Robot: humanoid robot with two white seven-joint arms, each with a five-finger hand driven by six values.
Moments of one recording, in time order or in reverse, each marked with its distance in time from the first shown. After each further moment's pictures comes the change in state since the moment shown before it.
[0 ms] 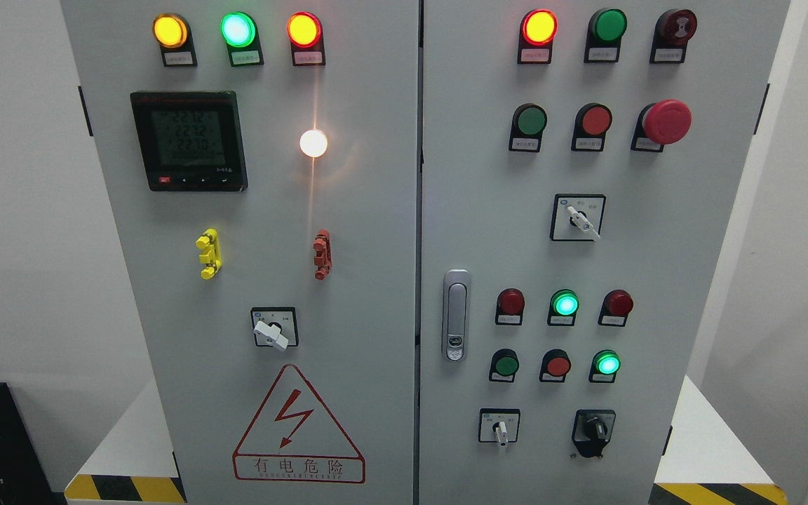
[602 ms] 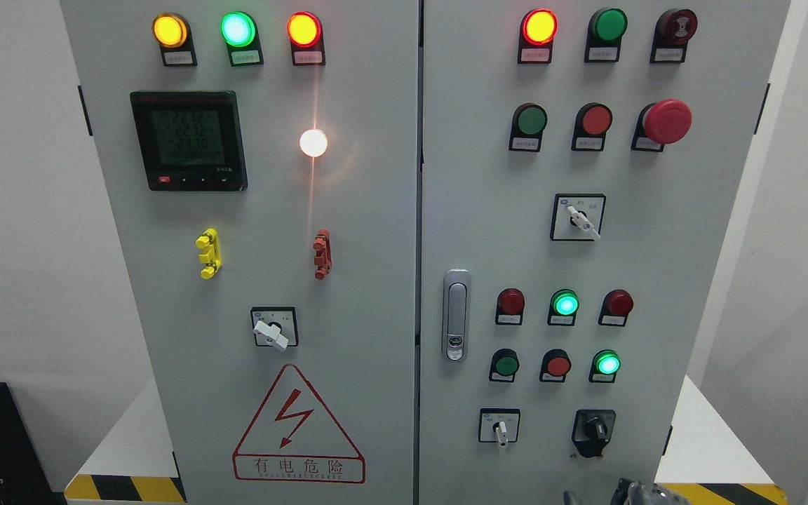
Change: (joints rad) left arm 0.000 0.000 0.000 0.000 0.000 0.000 0.000; right arm -0.077 0.001 -0.008 0.000 0.075 0.020 0.012
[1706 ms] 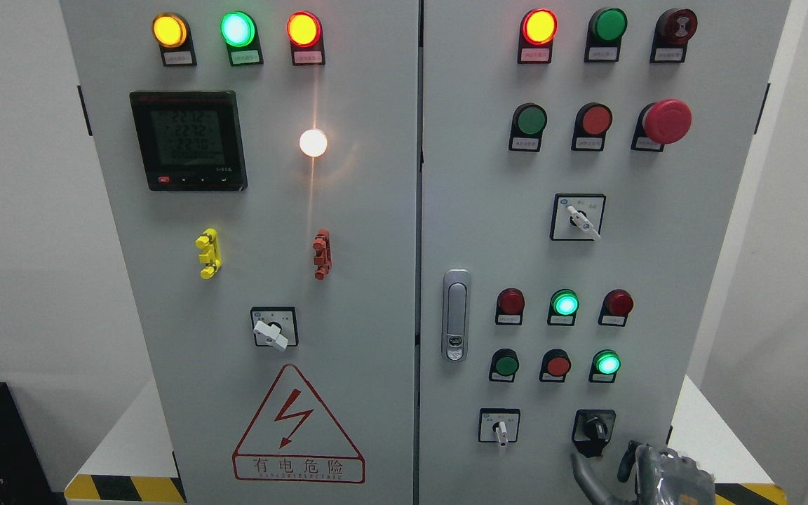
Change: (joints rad) left arm 0.000 0.000 0.000 0.000 0.000 0.000 0.000; right arm -0.103 0.003 -0.029 0.041 0.052 0.045 0.021
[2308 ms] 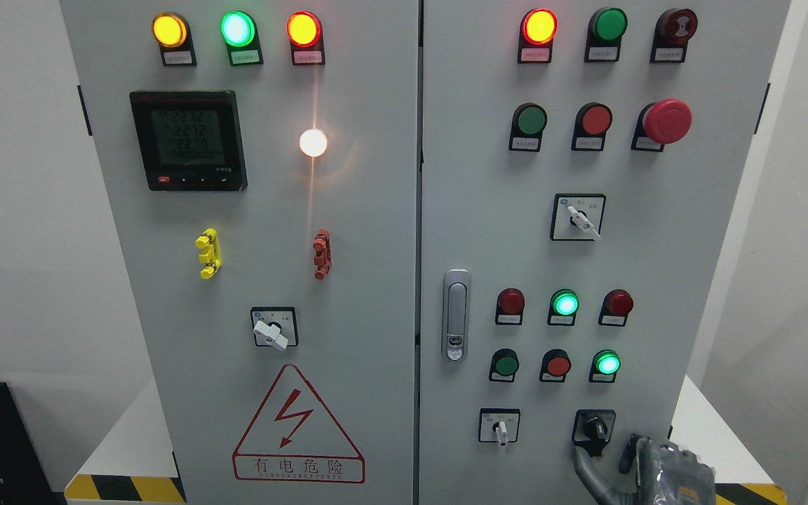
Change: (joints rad) left arm 0.000 0.000 0.000 0.000 0.000 0.000 0.000; right arm -0.026 0.002 -0.011 0.032 0.019 0.007 -0.002
